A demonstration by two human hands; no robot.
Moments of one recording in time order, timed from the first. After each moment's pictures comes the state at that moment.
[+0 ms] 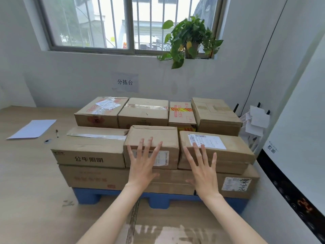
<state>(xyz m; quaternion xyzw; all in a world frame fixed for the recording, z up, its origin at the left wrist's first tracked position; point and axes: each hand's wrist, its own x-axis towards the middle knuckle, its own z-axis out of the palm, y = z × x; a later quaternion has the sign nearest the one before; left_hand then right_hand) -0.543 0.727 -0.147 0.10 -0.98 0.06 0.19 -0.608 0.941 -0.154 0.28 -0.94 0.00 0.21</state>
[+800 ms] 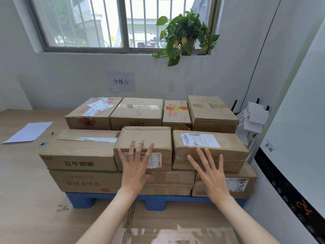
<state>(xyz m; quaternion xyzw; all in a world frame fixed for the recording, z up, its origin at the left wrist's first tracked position) -0.554 0.731 -0.157 0.12 -0.97 0.08 0.21 -0.644 0.993 -0.175 0.34 -0.91 -0.06 0.25</state>
